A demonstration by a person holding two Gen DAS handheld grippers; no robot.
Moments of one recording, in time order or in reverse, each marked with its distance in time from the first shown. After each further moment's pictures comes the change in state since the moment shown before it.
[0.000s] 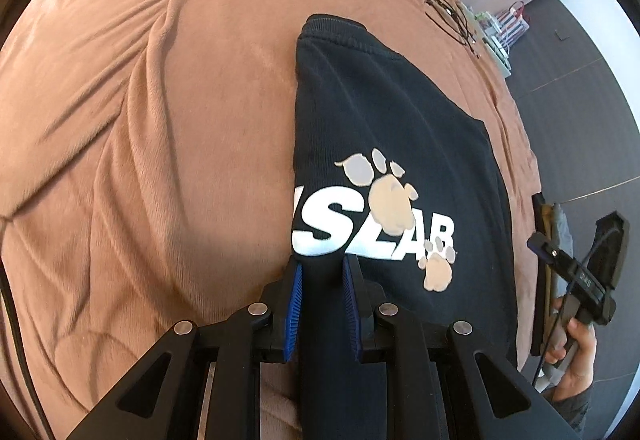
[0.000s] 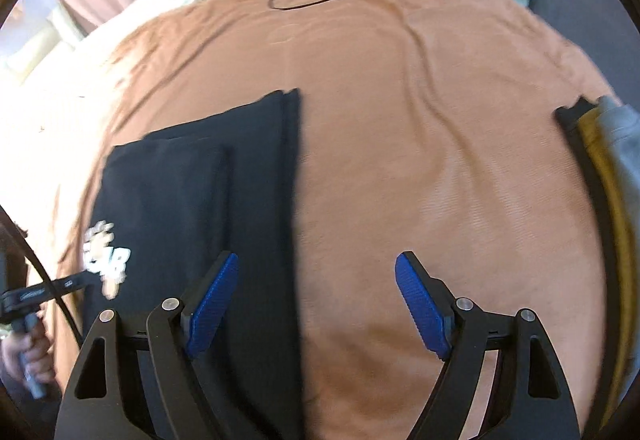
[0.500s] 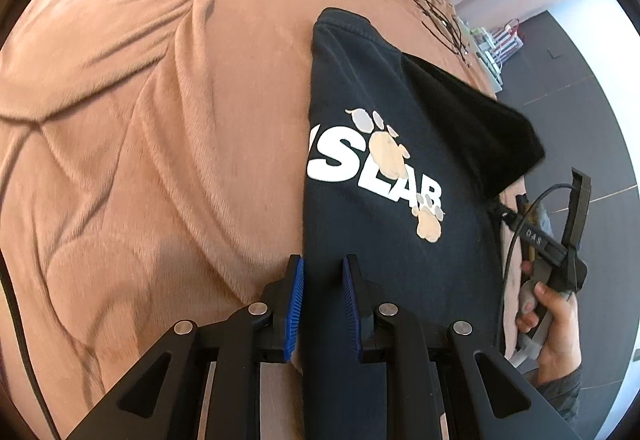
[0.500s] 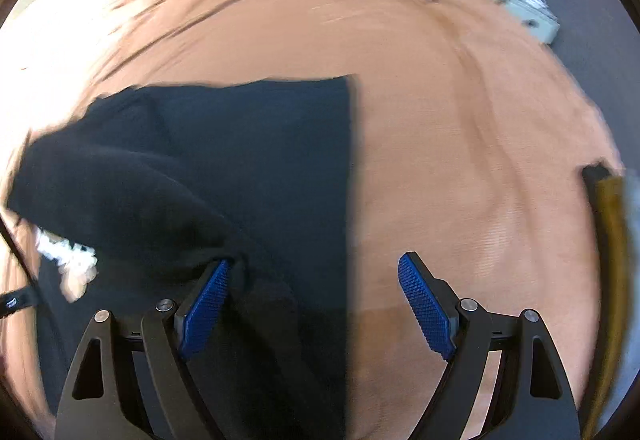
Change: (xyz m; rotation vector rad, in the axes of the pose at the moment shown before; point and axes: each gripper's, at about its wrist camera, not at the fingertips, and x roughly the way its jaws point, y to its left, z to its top) left arm -0.017 0.008 -0.040 -0.051 -0.042 -0.053; right arm 0.023 0.049 0.014 -0.154 -0.017 -0.364
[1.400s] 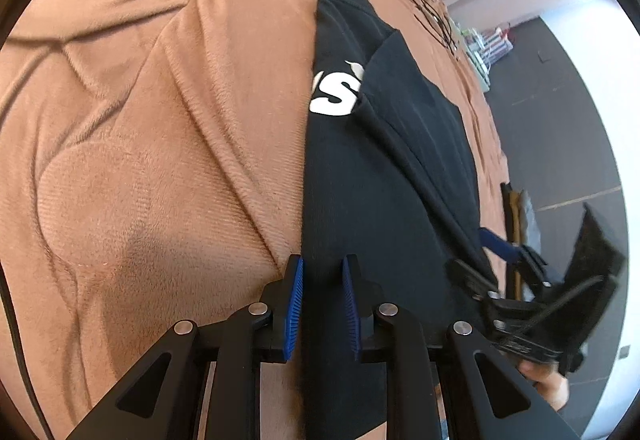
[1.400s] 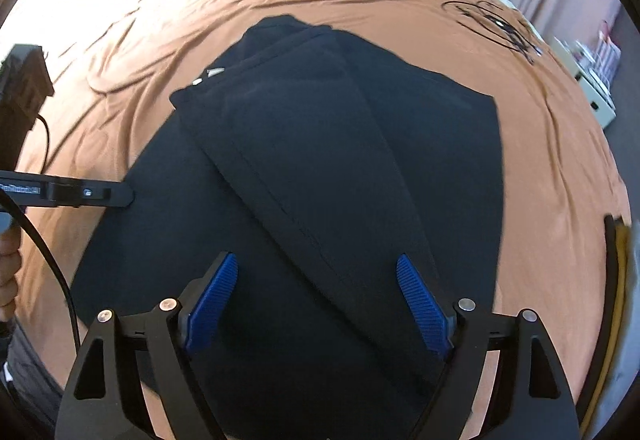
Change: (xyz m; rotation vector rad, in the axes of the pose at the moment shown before) left arm 0.001 0.010 -0.028 -0.047 0.011 -0.086; right arm -0.083 0.102 -0.084 -0.391 0.002 0.219
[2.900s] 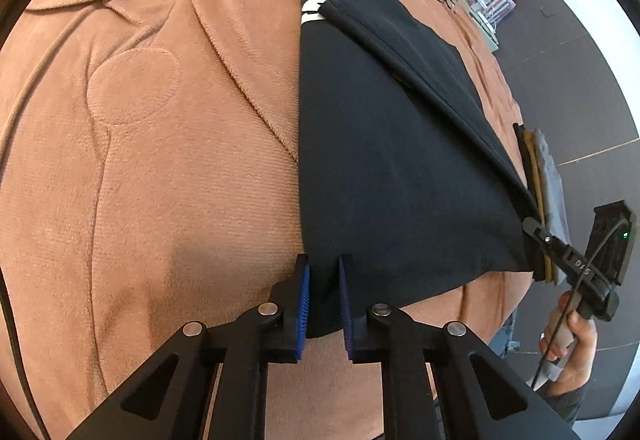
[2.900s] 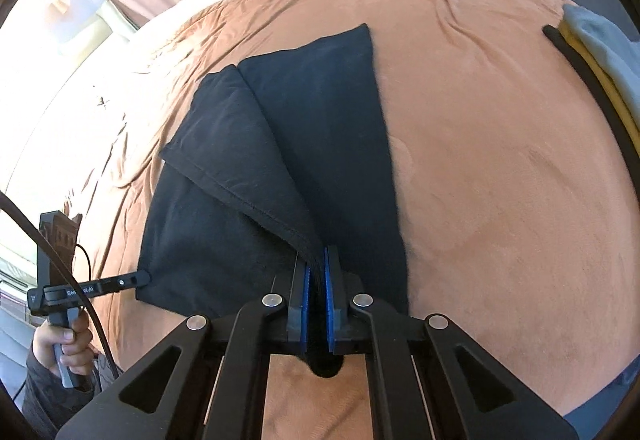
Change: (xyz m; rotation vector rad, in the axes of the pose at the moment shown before) left arm -0.012 -0.018 -0.062 0.104 0.075 0.119; right arm -0.072 -0.118 -0.143 0.521 -0.110 0.244
